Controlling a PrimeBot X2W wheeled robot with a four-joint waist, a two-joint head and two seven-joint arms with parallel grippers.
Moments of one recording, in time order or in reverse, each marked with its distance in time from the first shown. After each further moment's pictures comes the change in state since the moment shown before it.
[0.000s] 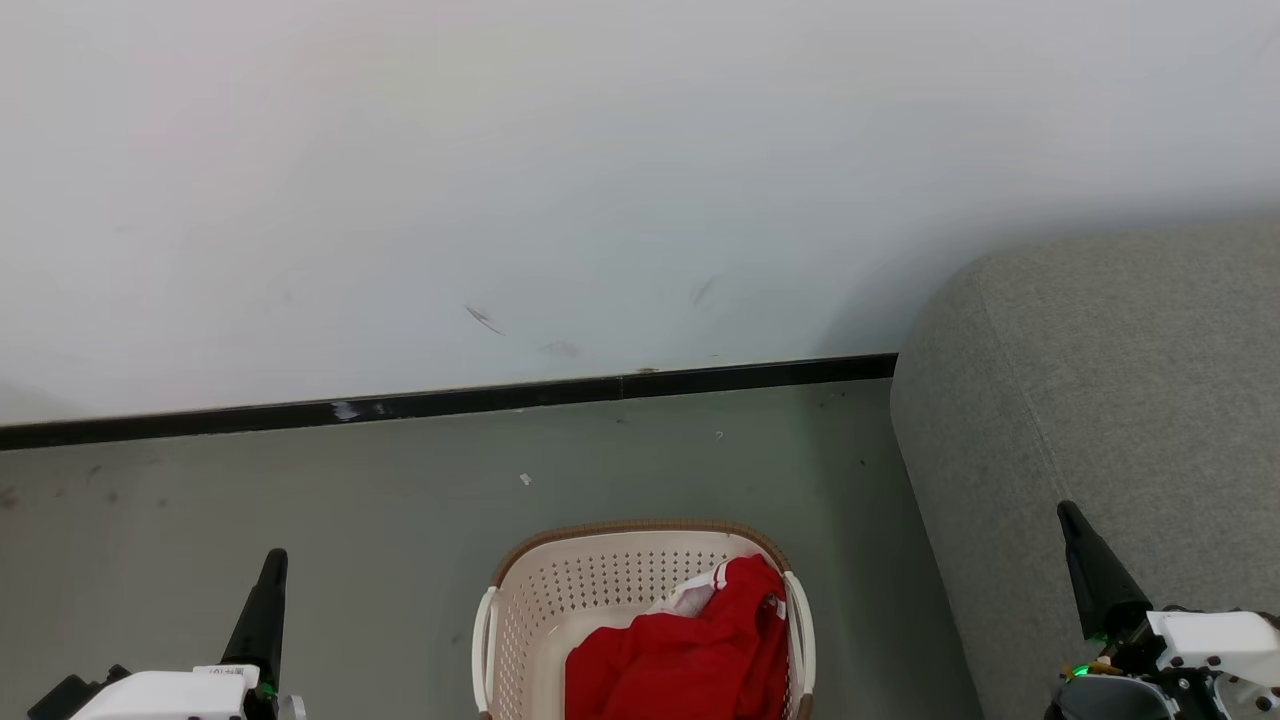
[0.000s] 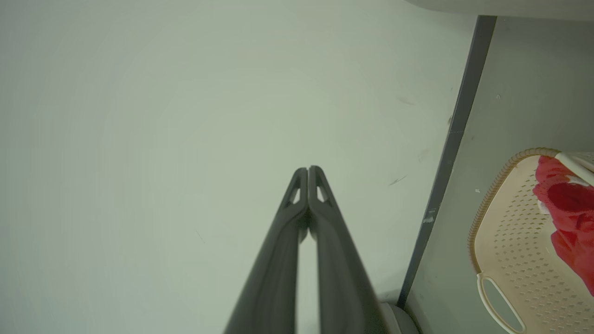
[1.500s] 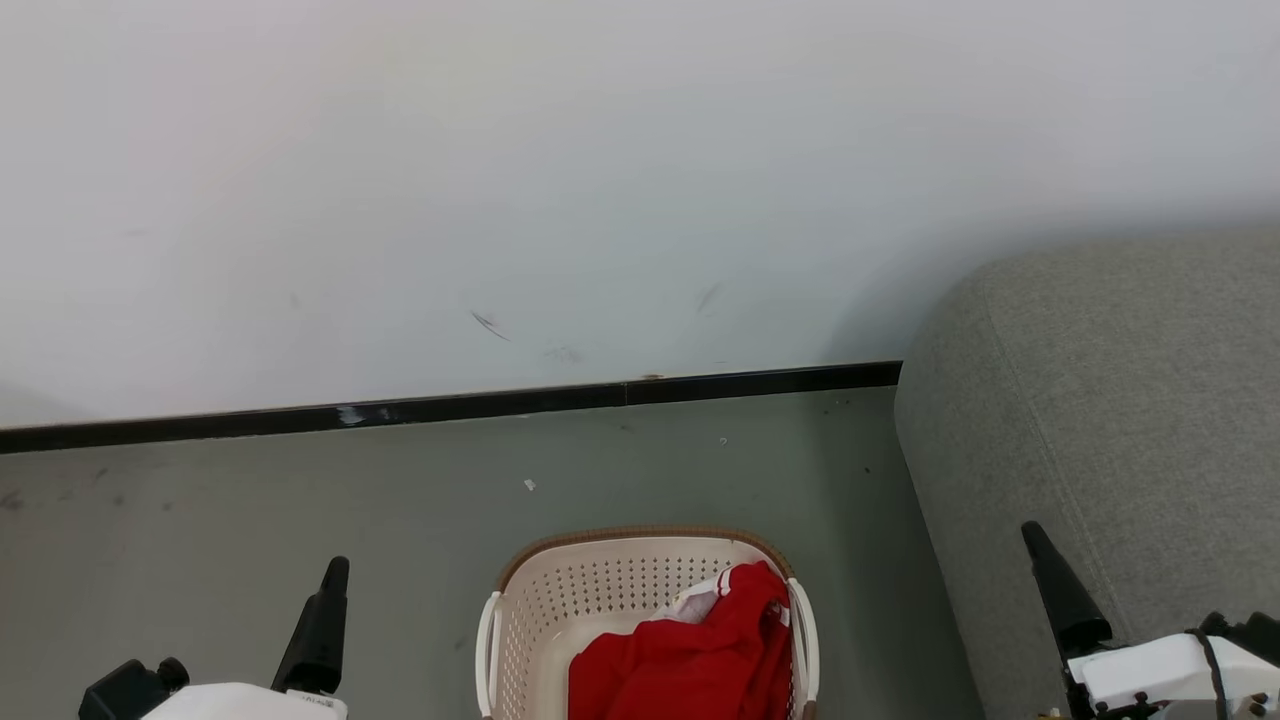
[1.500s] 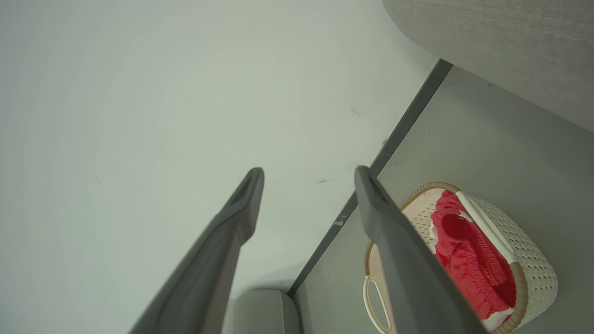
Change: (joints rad) left arm 0.044 0.010 -0.113 -0.024 0.346 0.034 -0.111; right arm 0.056 0.004 0.059 -0.017 -0.416 0.000 -0.094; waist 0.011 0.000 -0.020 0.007
